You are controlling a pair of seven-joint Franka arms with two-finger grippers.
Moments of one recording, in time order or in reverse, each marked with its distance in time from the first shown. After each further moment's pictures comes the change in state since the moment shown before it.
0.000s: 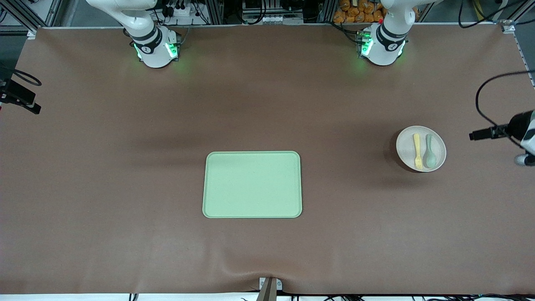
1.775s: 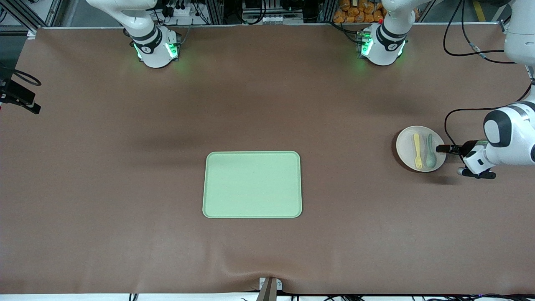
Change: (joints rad) left arm 0.138 0.272 -0.014 -0.260 0.038 0.435 0.359; right arm 0.000 0.000 -0.001 0.000 0.000 -0.001 0.000
